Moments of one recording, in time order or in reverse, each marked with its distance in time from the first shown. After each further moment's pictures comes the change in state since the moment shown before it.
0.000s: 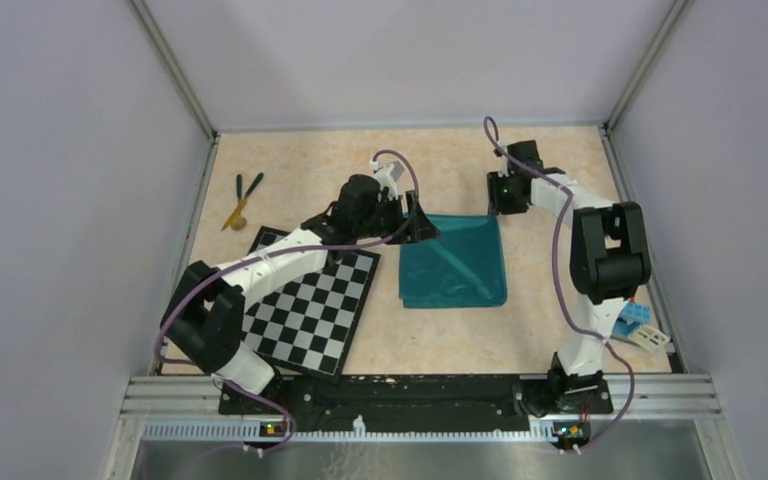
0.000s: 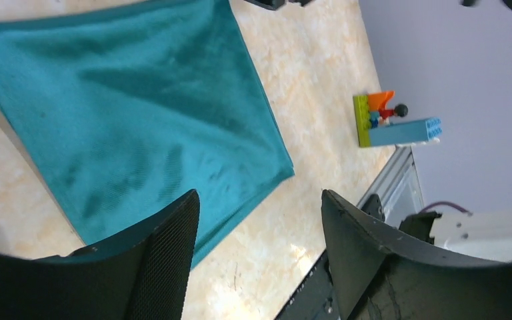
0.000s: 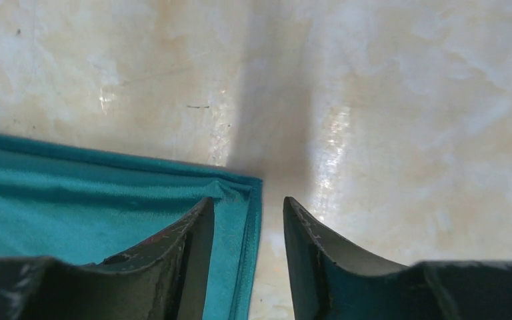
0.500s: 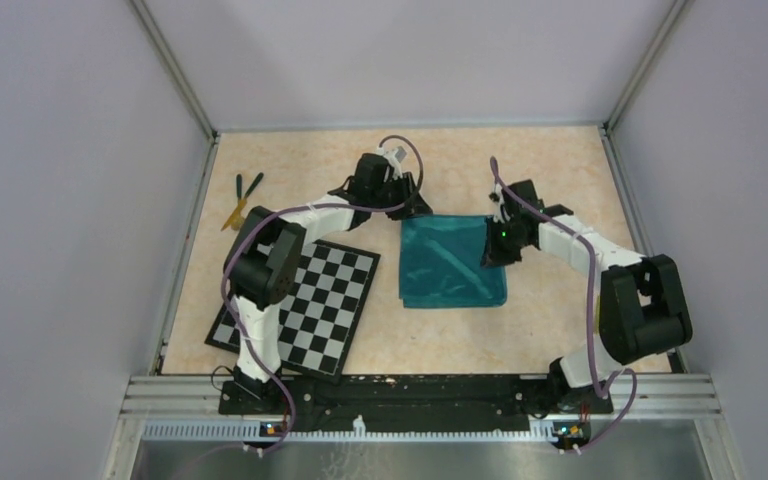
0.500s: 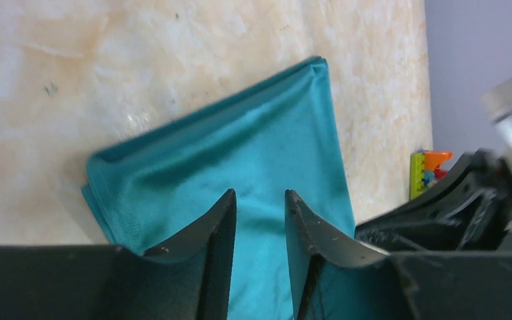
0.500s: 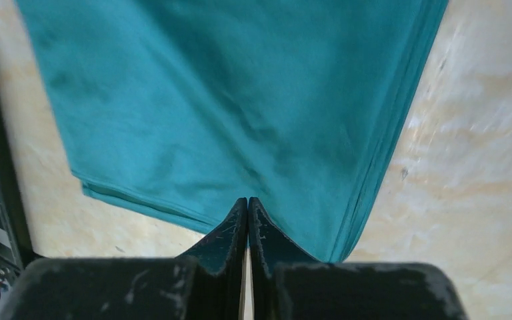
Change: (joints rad) left arm 0.148 0.439 0.262 0.092 0.075 0.011; right arm 0.131 -0.402 -0.285 -0.226 -0.109 0.288
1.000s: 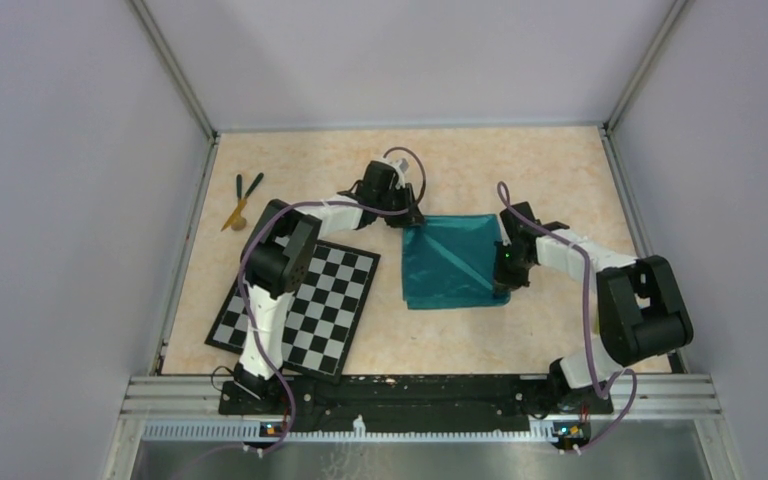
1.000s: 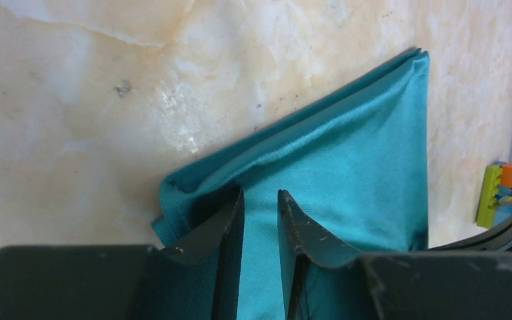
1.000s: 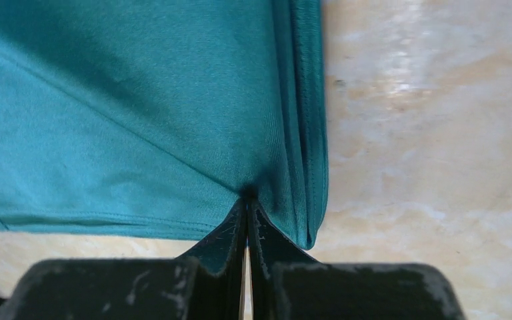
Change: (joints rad) left arm 0.018 0.184 0.108 -0.079 -0.046 0.074; right arm 0.005 0.009 -0.192 -0.027 0.117 0.141
